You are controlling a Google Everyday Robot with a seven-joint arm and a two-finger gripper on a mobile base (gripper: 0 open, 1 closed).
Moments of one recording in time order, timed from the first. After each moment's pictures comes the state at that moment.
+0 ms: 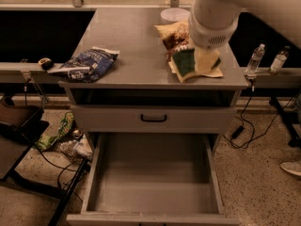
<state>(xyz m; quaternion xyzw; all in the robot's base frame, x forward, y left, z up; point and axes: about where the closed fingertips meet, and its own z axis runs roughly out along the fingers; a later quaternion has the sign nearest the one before) 0.583 -0.129 0.950 -0.73 0.63 -0.20 0.15</state>
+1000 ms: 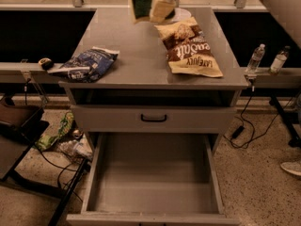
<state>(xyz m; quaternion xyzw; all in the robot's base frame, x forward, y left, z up) 0.677 -0.023 1.050 -0.68 0.62 -0.17 0.37</state>
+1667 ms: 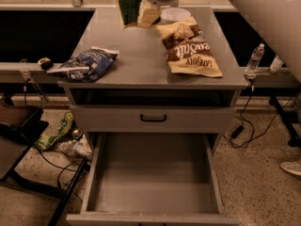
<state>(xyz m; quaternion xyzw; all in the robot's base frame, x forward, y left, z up) 0.700 0.011 1.027 -0.70 0.58 -0.15 0.39</state>
